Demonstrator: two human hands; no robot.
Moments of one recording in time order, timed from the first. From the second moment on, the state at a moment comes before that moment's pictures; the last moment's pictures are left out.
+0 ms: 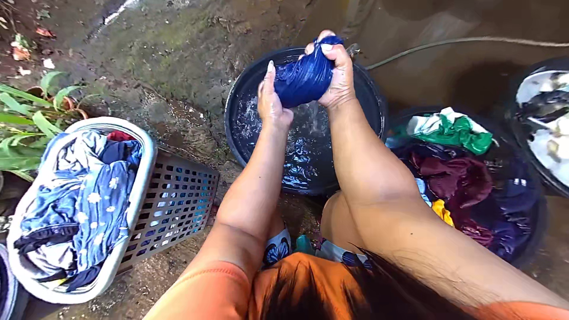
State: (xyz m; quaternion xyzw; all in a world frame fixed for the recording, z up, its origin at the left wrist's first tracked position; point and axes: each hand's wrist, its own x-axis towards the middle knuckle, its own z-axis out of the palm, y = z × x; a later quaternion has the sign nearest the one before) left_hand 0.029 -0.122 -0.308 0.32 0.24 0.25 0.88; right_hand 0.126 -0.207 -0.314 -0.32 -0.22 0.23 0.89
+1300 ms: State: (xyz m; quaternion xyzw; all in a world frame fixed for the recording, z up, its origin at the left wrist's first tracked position) left_hand -0.251 0.046 -0.080 0.87 0.28 0.27 0.31; right_hand 0.082 -0.244 -0.332 -0.77 -0.28 0.43 0.37
